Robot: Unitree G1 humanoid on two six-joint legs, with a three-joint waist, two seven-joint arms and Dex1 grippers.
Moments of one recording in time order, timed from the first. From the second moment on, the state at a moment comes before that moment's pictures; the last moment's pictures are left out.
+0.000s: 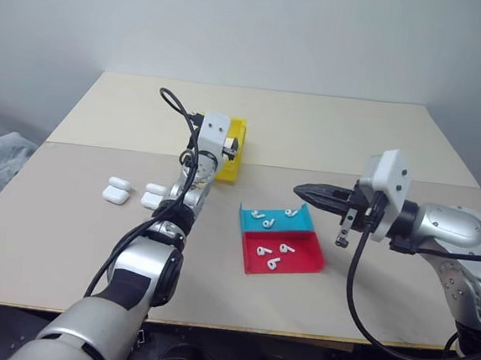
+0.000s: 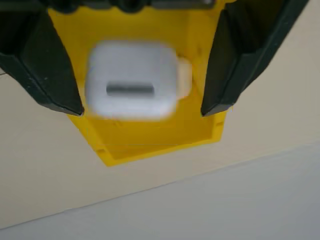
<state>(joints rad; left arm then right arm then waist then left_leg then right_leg) -1.16 0.10 0.04 1.11 0.07 -0.05 0.04 -0.45 -0.79 -0.09 -0.51 0.58 0.60 0.82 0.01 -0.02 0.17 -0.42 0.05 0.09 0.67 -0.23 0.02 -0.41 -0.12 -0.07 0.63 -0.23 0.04</state>
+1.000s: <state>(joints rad) -0.07 0.87 0.35 -0.61 -0.72 0.61 -0.91 -0.08 -1.07 -0.37 -0.25 0.42 0.06 1.33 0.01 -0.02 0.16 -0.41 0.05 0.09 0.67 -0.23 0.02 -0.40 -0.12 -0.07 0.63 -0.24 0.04</state>
